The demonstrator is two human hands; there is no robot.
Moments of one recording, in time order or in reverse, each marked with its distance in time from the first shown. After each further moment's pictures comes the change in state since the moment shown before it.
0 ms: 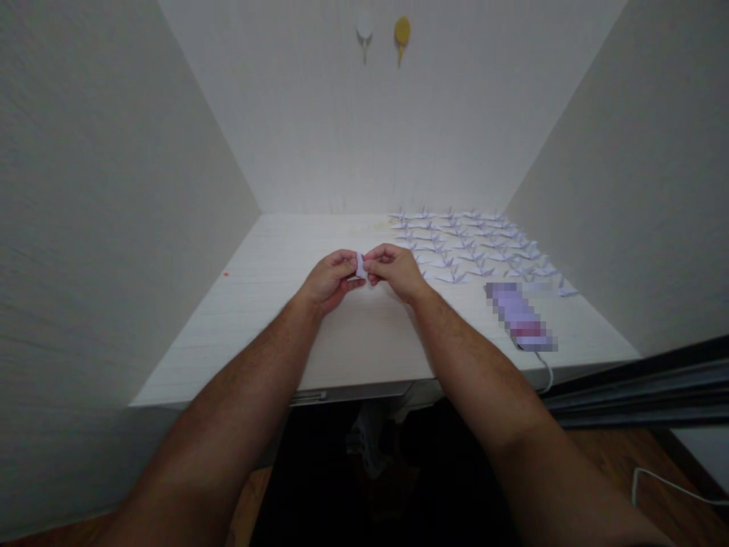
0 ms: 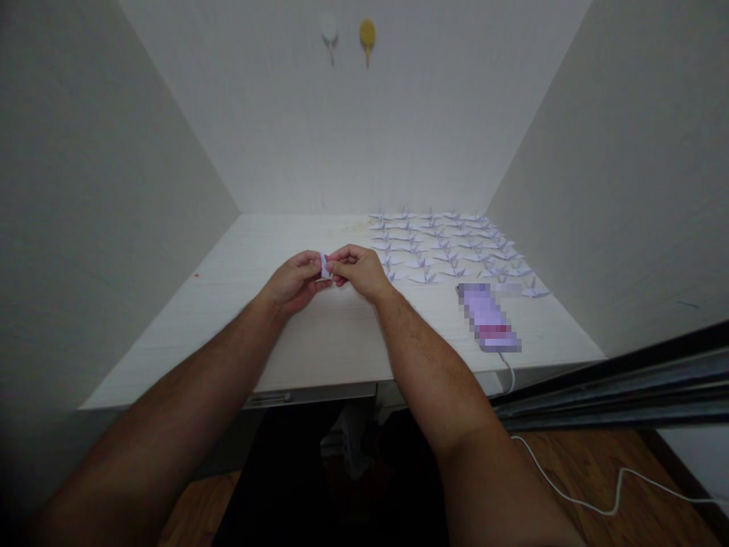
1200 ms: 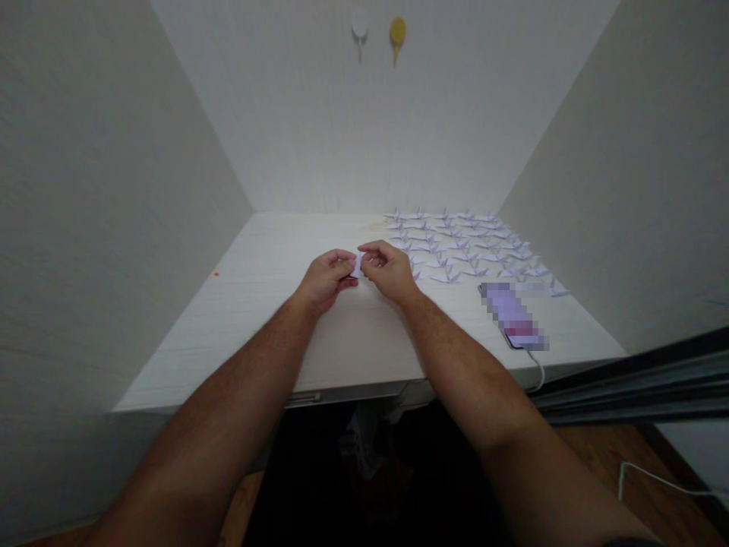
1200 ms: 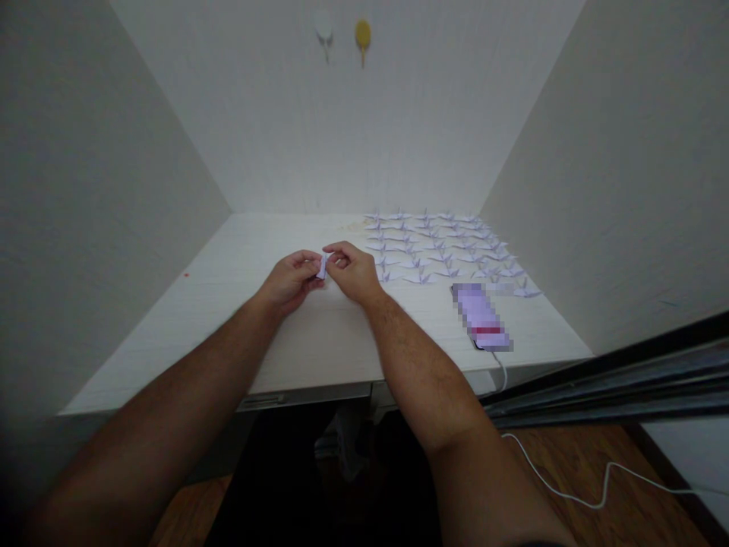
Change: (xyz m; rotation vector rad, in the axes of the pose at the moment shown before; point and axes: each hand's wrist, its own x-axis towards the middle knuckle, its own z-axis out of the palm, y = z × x) left_hand 0.002 0.001 0.008 0.090 0.114 0.044; right_hand 0.003 0.011 0.001 -0.419 0.160 -0.246
